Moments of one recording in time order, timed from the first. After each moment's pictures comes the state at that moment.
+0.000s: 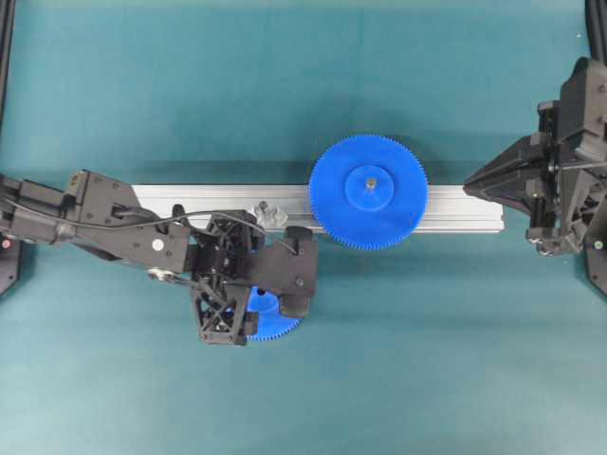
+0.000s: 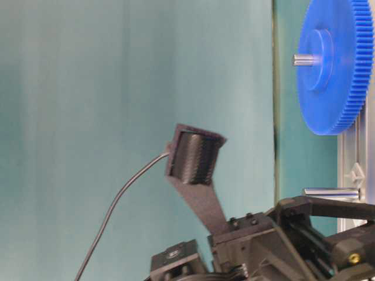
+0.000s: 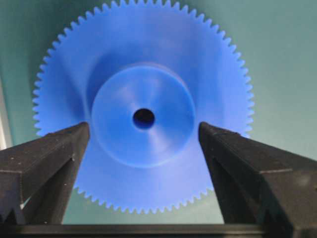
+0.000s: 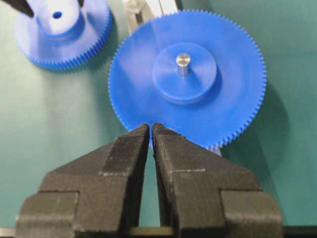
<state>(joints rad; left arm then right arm) -0.14 0.16 0.48 0.02 0.44 -0.06 -0.13 -0.78 1.07 0.09 0.32 0.10</state>
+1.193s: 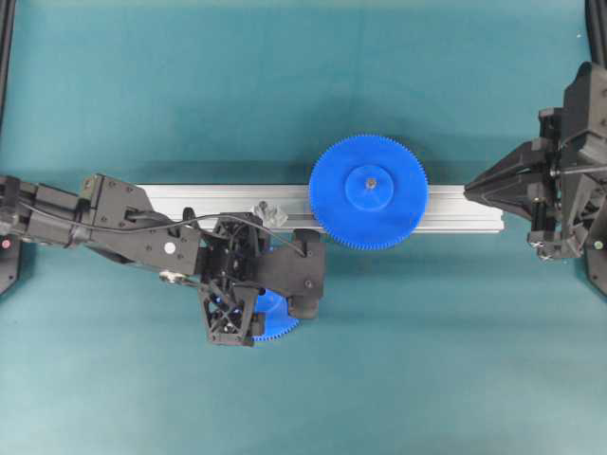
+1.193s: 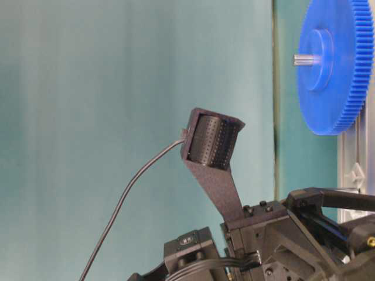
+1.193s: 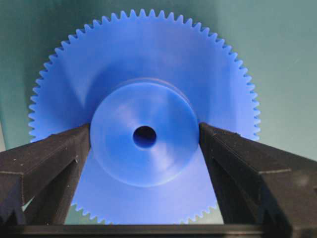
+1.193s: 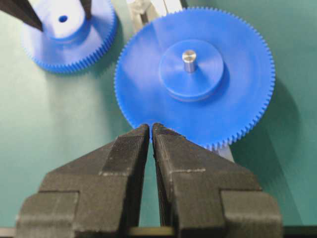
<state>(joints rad) -0.14 0.20 0.46 0.02 0.44 -0.07 -0.12 -0.79 1.09 0.09 0.29 0.14</state>
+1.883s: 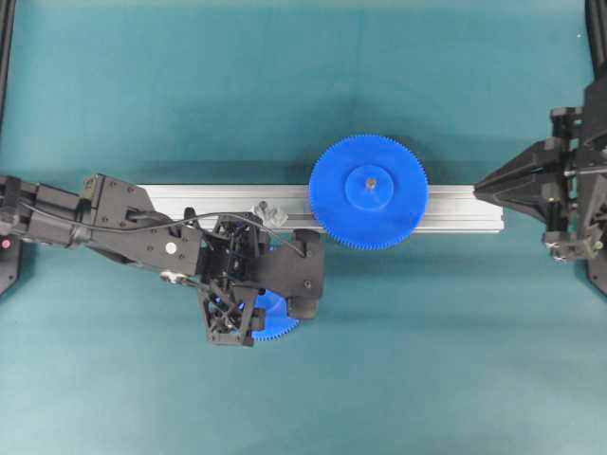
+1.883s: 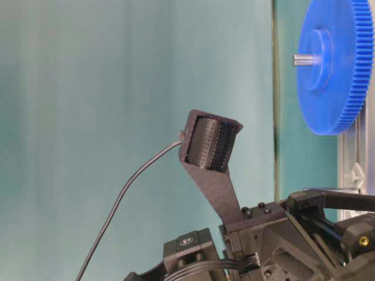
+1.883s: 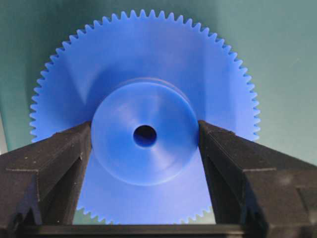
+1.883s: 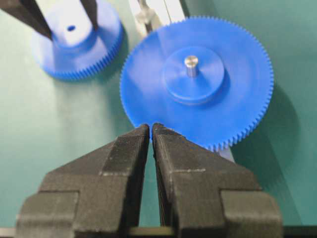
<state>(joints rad) -0.14 0.19 0.45 0.02 0.49 -0.06 -0.12 -0.88 1.13 0.09 0.30 0.15</state>
